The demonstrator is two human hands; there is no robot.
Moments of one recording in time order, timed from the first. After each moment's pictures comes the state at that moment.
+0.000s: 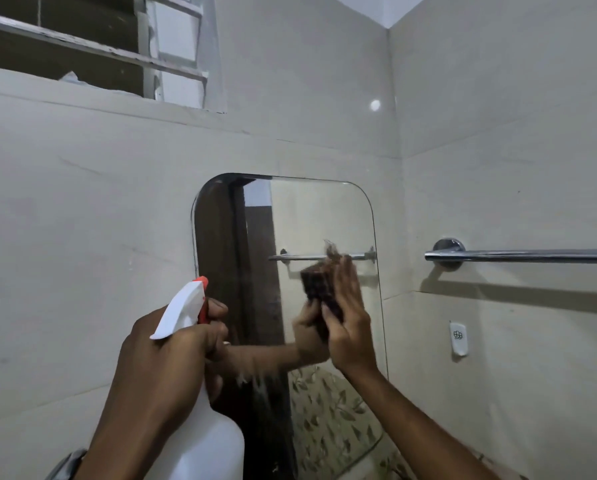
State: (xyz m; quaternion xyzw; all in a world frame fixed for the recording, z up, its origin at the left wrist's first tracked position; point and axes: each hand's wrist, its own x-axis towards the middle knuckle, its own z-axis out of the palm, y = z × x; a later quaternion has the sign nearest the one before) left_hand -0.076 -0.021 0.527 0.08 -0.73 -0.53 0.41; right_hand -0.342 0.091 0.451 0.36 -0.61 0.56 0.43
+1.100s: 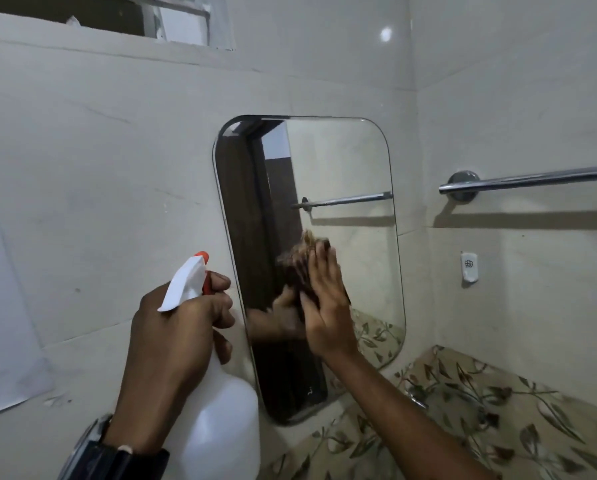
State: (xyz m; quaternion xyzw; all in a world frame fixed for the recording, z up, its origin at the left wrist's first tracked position) left_hand -0.040 -0.035 0.494 0.10 -0.72 -0.56 0.40; right_hand -0.261 0.042 0.393 0.35 -0.66 0.53 0.40
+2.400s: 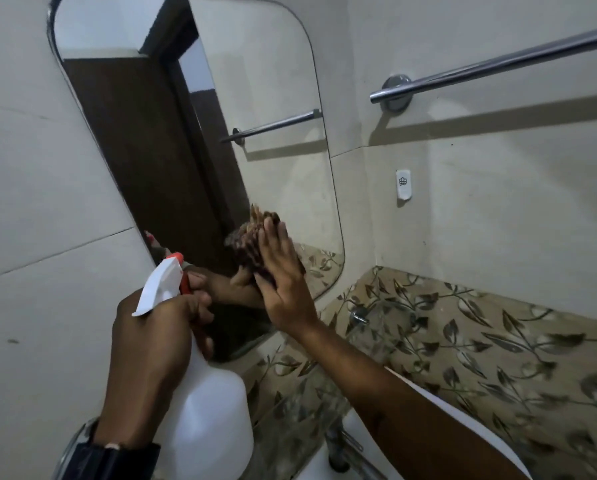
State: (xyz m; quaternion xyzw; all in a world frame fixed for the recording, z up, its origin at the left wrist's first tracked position) left_hand -0.105 -0.038 0.402 0.03 -0.74 -0.64 0.18; right_hand -0.280 0.065 0.304 0.36 -0.67 0.53 0.37
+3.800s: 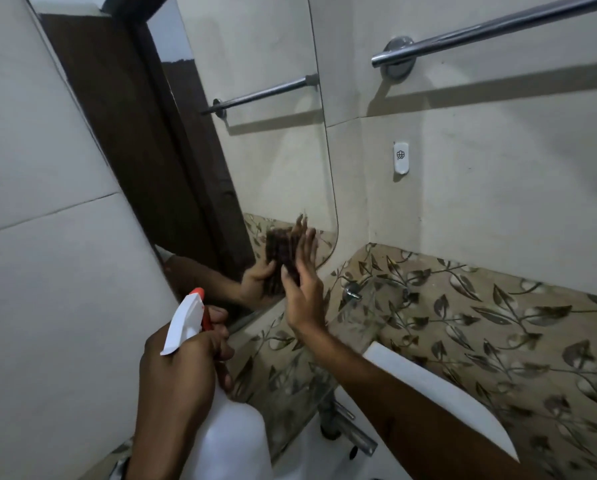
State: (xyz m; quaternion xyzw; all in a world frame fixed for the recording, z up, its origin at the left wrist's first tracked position) left_hand -0.084 -0.019 0.343 0.18 -0.72 -0.63 0.22; right_hand -0.282 0.069 0.238 0.17 -0.68 0.66 0.27
